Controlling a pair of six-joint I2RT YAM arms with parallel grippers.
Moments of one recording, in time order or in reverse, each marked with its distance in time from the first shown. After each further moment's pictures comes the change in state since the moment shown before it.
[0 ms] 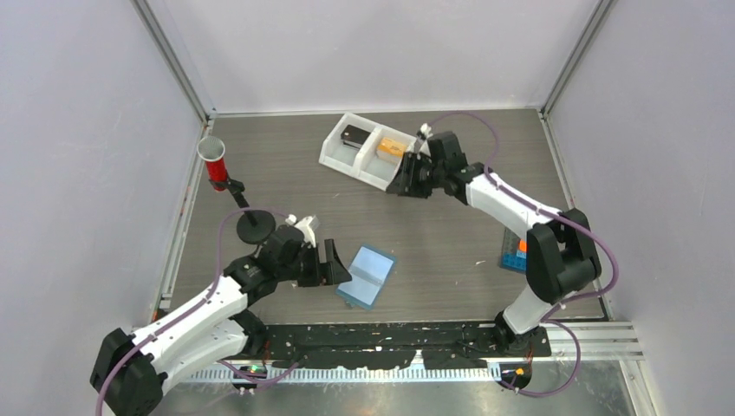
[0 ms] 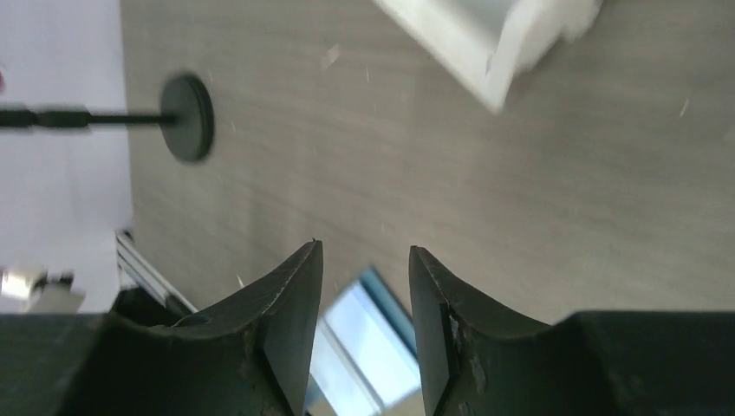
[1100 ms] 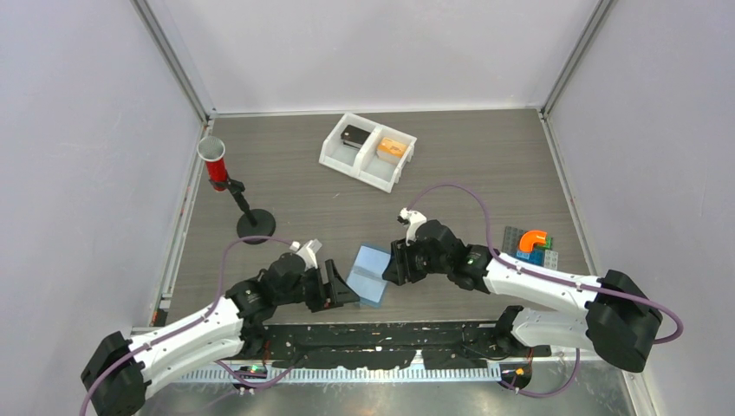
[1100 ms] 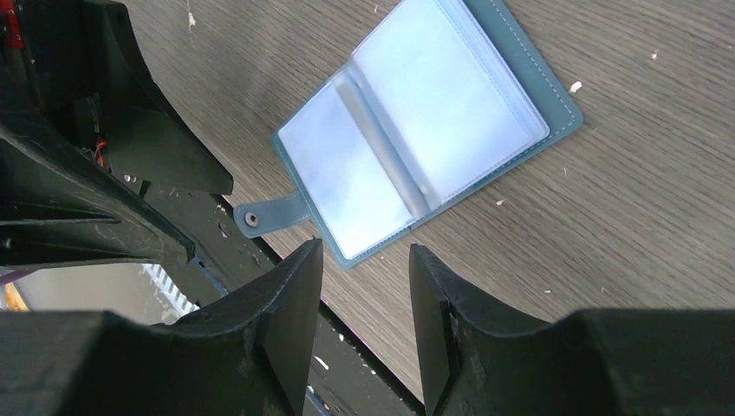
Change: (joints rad) left arm -0.175 -0.141 -0.303 0.272 0.027 -0.369; right arm 0.477 -0.522 -0.673 0.152 0.190 -0.026
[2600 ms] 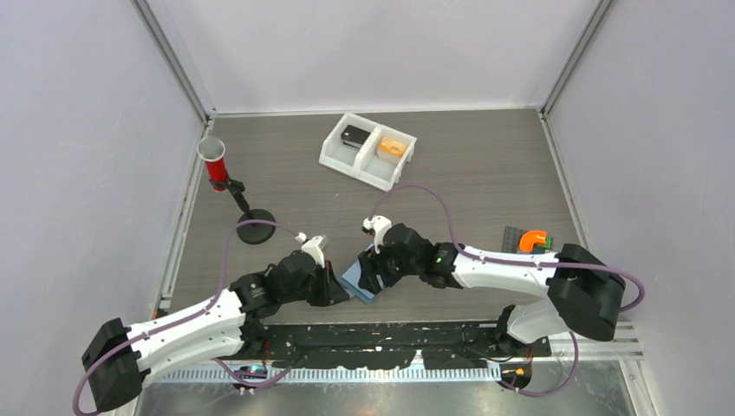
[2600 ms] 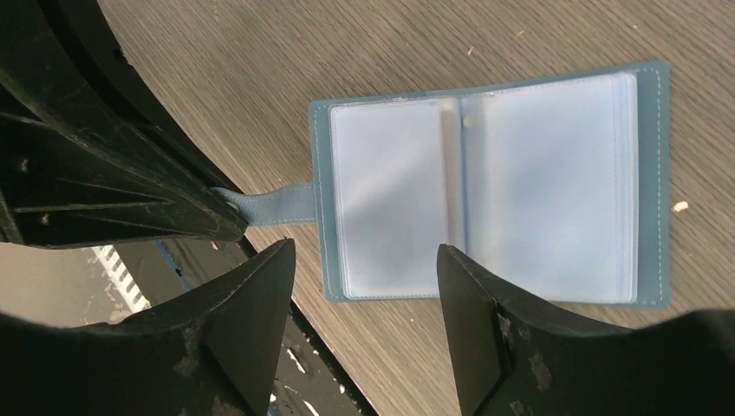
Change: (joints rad) left arm -0.100 0.069 0.123 -0.117 -0.196 0.201; right arm 0.147 0.229 0.137 0.069 0.045 -0.145
